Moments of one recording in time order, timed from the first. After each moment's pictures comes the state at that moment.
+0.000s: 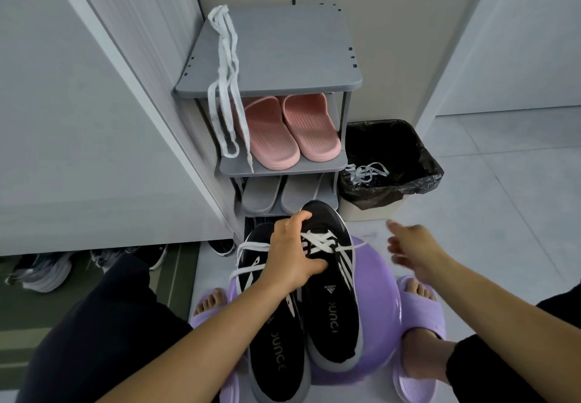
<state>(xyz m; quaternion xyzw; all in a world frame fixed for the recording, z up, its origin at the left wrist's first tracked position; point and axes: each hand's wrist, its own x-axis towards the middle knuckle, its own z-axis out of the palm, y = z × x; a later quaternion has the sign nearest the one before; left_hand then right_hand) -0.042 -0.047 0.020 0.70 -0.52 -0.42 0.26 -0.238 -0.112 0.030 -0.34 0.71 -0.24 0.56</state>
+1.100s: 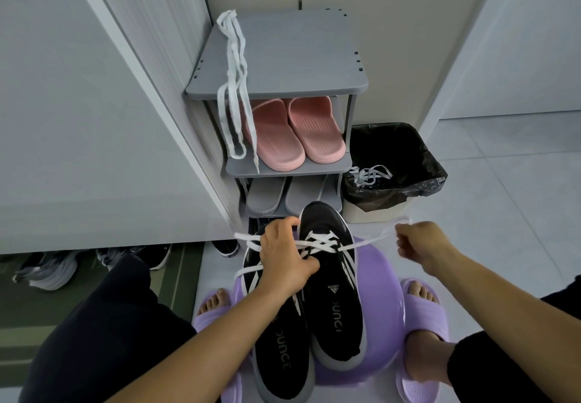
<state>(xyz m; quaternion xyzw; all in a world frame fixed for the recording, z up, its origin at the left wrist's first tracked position) -0.039 -0.035 0.030 0.75 -0.52 -0.31 0.26 -0.245 -0.124 0.021 -0.30 0.71 -0.28 0.57</state>
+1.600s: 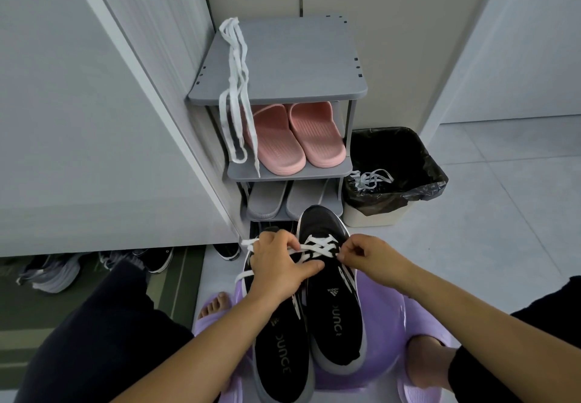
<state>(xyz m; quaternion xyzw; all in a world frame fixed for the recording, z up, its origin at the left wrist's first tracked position) -0.032 -0.028 0.036 0.77 -0.50 -0.29 0.26 -0.200 -0.091 0.030 -0.69 0.52 -0.08 0.50</state>
